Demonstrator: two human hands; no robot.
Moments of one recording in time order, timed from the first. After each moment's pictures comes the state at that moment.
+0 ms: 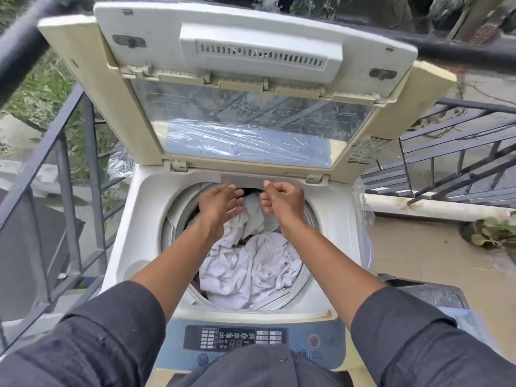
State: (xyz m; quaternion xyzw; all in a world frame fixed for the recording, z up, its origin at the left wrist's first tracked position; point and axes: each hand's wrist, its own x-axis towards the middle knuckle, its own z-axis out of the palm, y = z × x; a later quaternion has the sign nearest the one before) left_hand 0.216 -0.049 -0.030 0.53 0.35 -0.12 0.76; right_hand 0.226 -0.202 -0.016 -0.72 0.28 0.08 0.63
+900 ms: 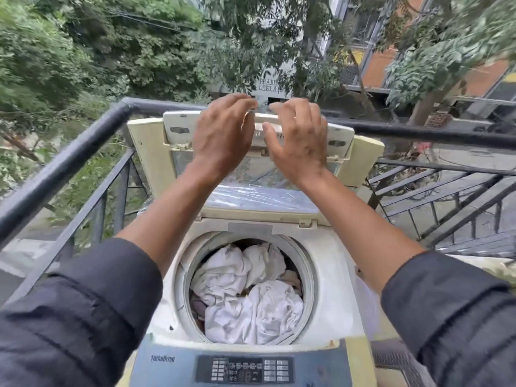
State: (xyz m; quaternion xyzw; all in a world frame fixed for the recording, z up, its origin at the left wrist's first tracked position) left_hand 0.259 -0.038 0.241 0.88 -0.14 0.41 0.20; right_hand 0.272 -0.198 0.223 -0.90 -0.12 -0.41 0.12
